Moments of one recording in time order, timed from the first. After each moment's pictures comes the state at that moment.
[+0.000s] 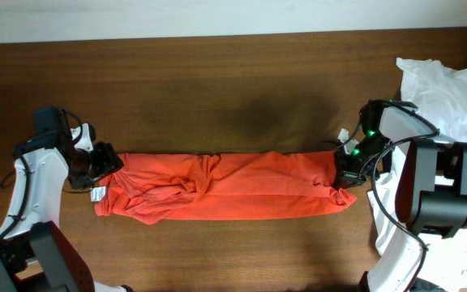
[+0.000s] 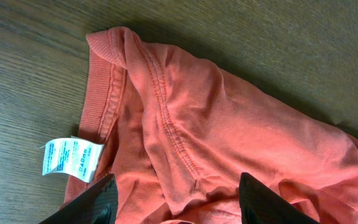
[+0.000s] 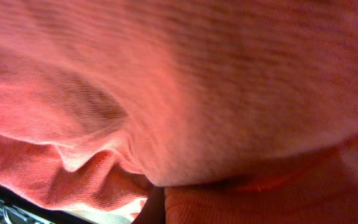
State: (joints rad) left arm 0.31 1.65 1.14 -0.88 0.24 -0.12; right arm -0.15 2.06 1.31 -1.18 -0.29 -0.15
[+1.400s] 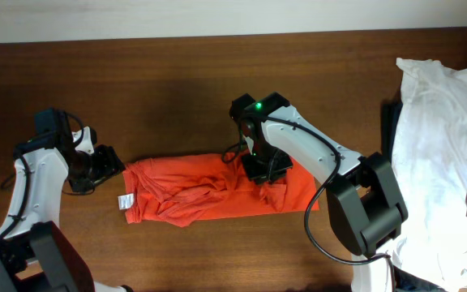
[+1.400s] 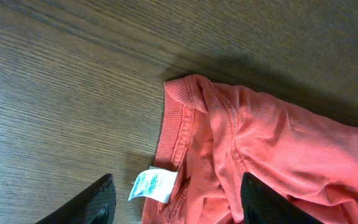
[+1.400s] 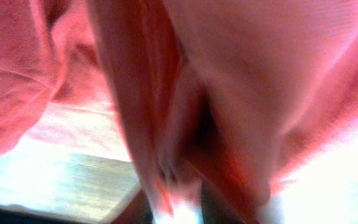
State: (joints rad) left arm 0.31 1.65 1.14 -0.92 0.24 -0.12; right arm 0.56 2.07 1.63 -1.34 -0.12 0.26
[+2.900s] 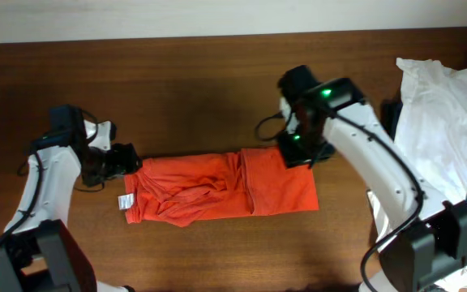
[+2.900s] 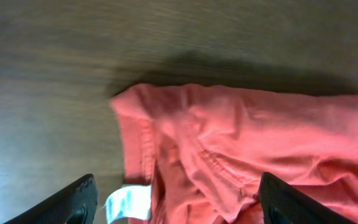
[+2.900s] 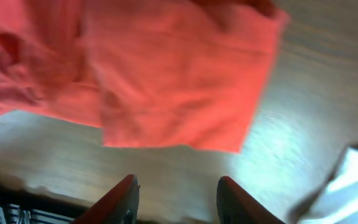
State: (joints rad) left arm 0.23 1.66 1.13 -0.87 0.28 0.03; right arm 0.38 1.76 1.61 -1.40 -0.10 0.20
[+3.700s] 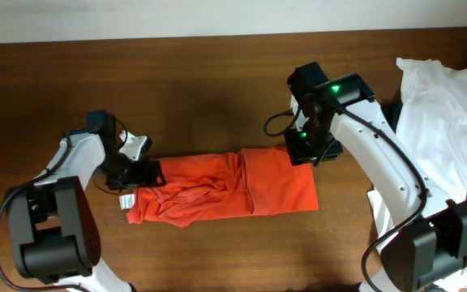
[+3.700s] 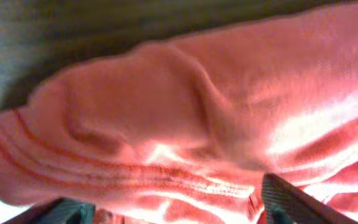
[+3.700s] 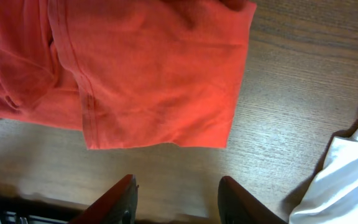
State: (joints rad) left arm 0.13 1.88 1.14 -0.92 0.32 0.25; right arm 0.35 1.76 1.61 -1.41 -0.08 0.21
